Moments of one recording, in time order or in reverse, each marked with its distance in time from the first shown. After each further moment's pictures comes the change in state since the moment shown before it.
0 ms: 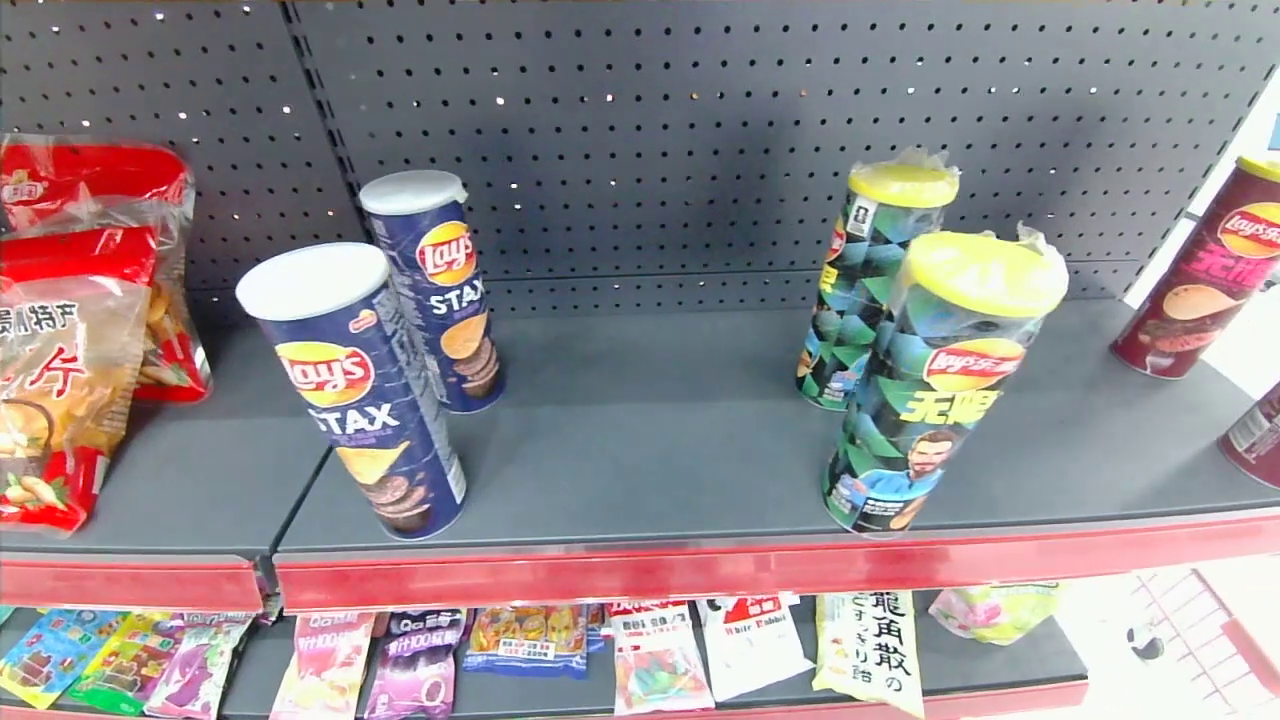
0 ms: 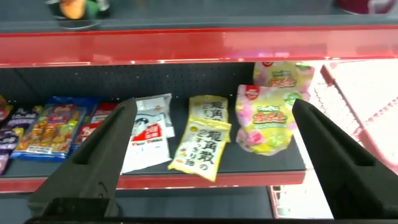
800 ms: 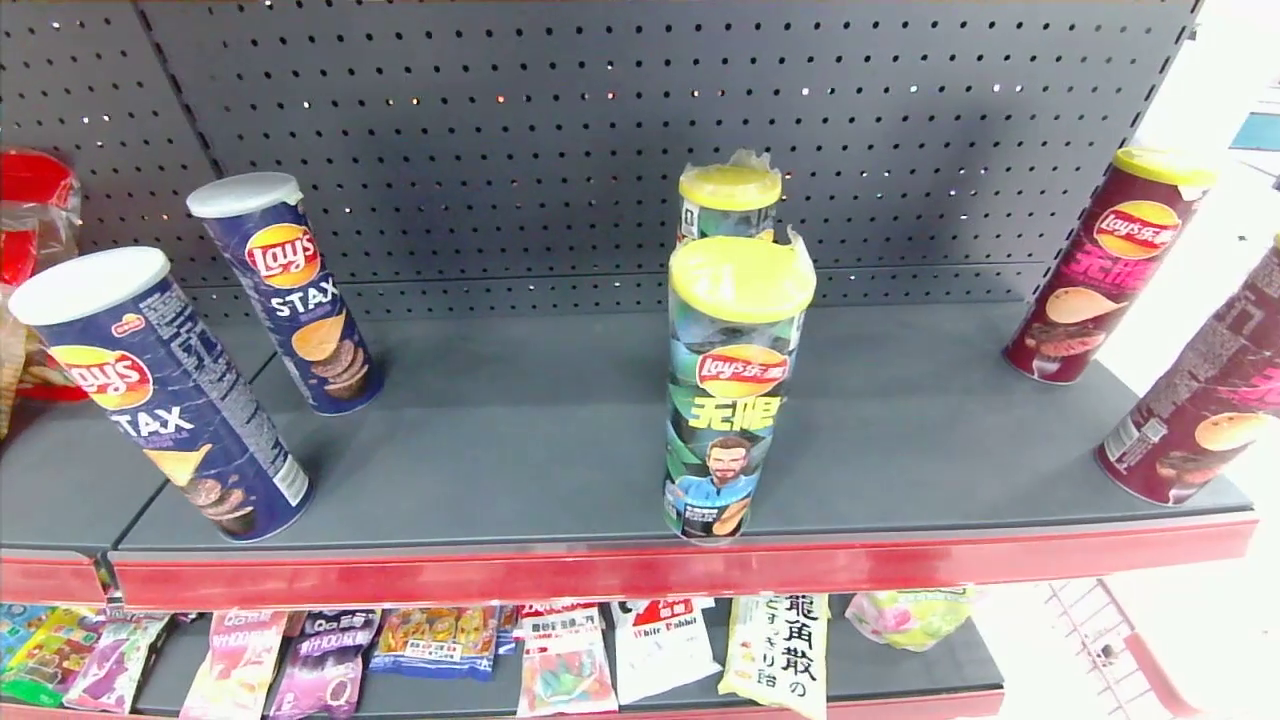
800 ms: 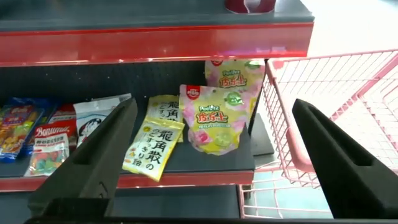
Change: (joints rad) left arm -0.001 0.000 0.000 0.000 0.001 -0.002; right arm -0.001 0.000 -0.001 0.001 0.000 0.003
